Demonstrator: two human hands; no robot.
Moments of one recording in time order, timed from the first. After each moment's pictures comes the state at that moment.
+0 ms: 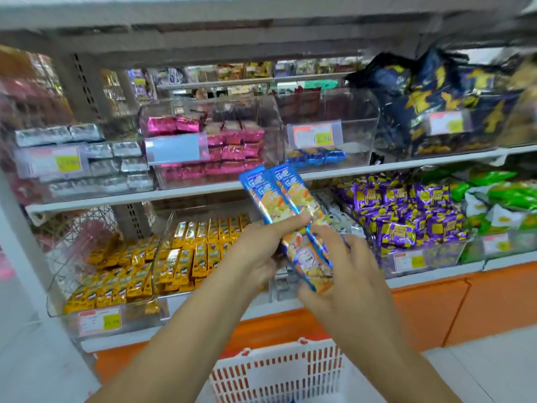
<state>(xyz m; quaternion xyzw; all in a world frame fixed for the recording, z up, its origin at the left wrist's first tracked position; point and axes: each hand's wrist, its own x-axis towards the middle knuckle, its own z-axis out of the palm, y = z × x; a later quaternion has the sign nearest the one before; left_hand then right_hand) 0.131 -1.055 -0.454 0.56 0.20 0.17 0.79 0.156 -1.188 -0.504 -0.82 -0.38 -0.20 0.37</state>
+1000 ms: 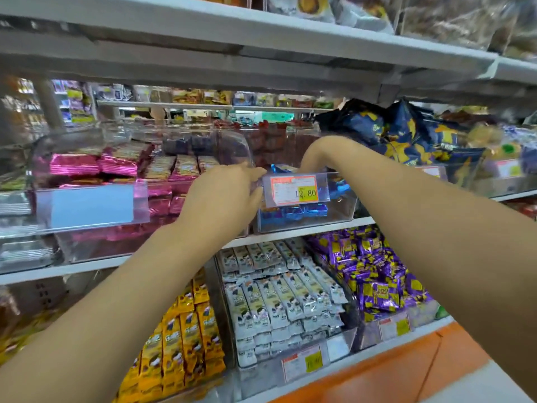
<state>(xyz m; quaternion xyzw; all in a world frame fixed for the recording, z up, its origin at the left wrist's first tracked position) 0.220 -0.963 -0.352 0.94 0.10 0.33 -0.02 0.387 -1.045 -0.283 -0.94 -0.30 0.08 -0.11</state>
